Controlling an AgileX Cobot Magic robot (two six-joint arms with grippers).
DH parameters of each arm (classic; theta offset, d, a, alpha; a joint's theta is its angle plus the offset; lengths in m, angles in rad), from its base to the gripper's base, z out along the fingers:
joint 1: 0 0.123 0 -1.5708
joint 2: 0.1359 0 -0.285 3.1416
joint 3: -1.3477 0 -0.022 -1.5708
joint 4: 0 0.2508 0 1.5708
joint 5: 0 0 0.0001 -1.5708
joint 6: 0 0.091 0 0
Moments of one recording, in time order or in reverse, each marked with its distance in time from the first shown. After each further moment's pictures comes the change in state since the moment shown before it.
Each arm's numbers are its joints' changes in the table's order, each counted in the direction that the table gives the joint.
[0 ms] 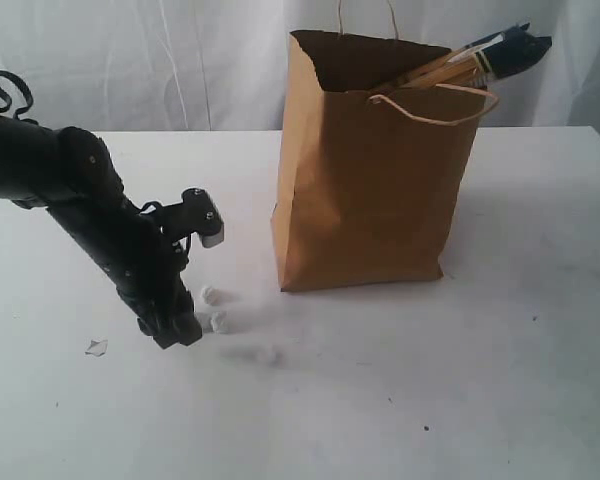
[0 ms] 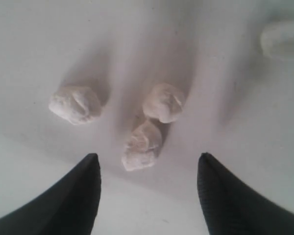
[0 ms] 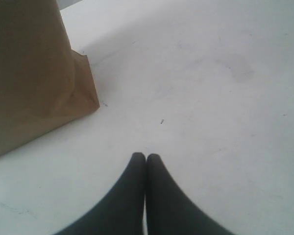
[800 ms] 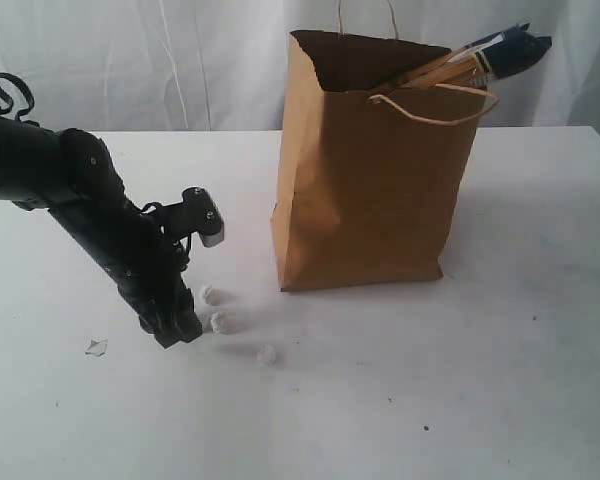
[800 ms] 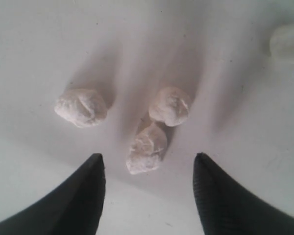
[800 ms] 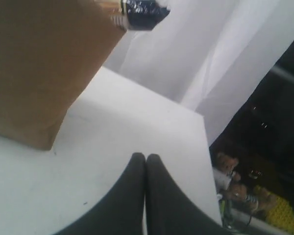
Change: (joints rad) left arm 0.000 0.006 0.000 -0.002 0.014 0.002; right arm 0.000 -0.320 0.094 -0.099 -0.057 -0.642
